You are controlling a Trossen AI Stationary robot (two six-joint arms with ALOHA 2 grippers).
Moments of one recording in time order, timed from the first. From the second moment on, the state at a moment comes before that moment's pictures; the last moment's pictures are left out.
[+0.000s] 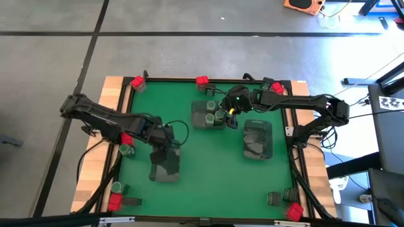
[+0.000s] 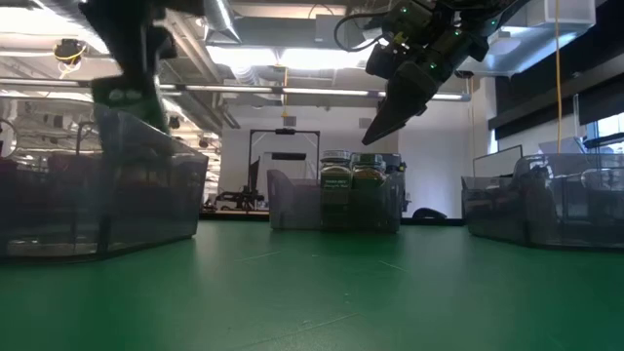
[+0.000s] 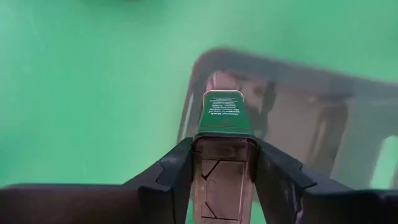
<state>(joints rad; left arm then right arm) -0.26 1.40 1.18 -1.15 -0.17 -0.49 -0.31 1.47 1.02 -0.34 -0.14 -0.21</state>
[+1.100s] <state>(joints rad) -0.24 1.58 1.09 -1.11 -0.14 -0.44 -0.31 1.47 1.02 -0.33 -0.14 -0.21</state>
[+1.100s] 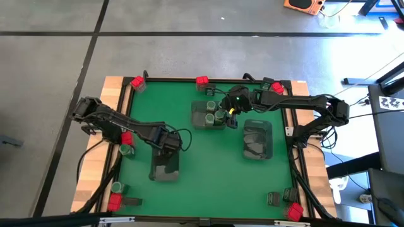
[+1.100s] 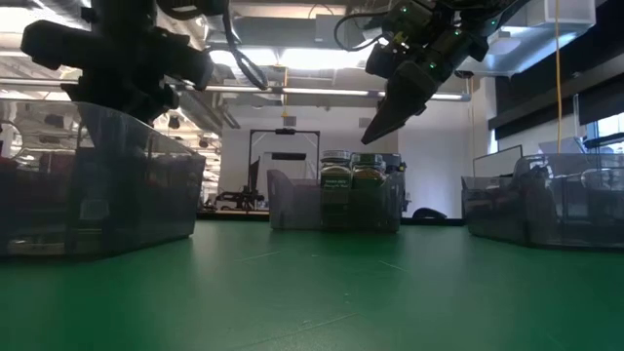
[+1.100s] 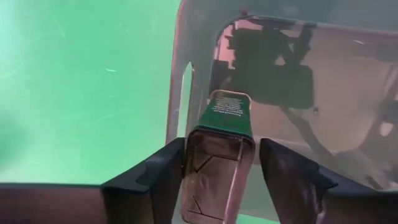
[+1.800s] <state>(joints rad) -0.28 1.30 1.15 -1.11 -0.14 -0.49 -0.31 1.47 1.02 -0.31 -0.14 -0.21</state>
